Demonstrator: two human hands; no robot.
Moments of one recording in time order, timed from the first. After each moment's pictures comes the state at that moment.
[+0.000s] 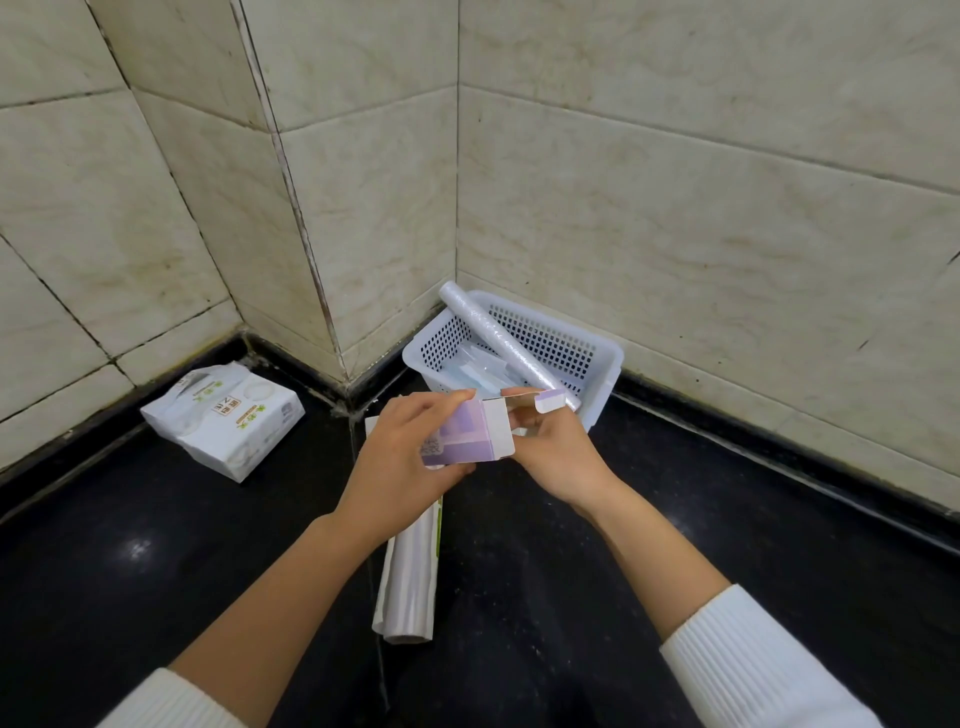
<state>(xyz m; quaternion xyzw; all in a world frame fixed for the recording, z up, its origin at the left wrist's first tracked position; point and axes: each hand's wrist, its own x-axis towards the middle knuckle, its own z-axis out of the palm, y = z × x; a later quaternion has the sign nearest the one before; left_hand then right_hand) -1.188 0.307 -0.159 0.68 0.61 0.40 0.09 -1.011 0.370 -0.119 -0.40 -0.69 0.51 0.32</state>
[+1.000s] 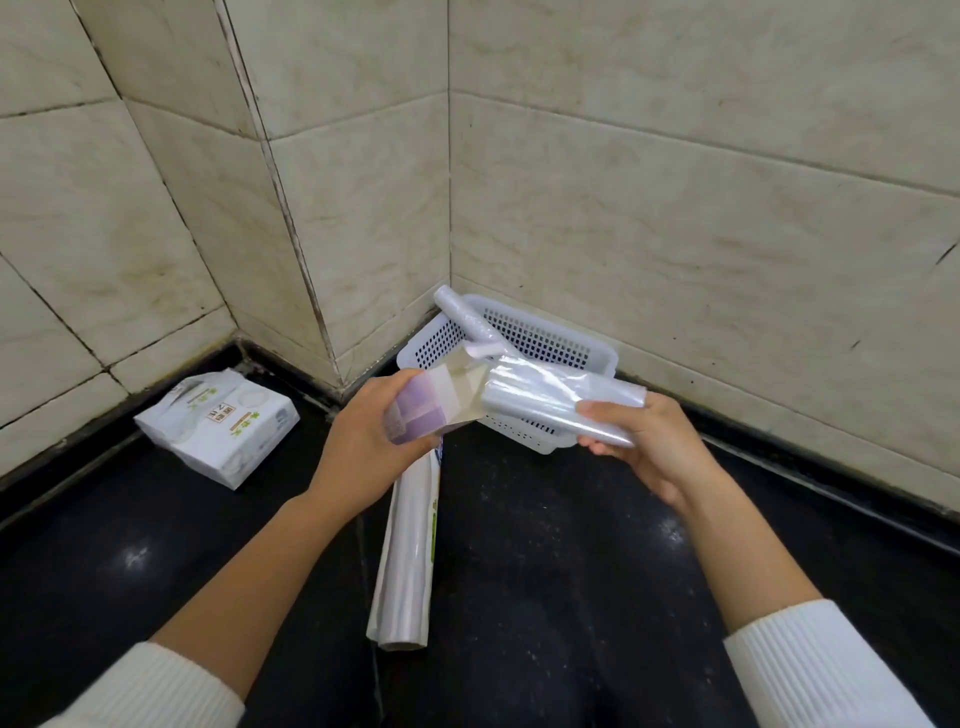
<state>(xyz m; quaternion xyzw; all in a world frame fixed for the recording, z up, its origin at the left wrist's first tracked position) -1.216 0.326 -0.153 0.62 0.66 0.40 0.14 -0.929 0.403 -0.110 -0.46 -0.46 0.65 0.38</state>
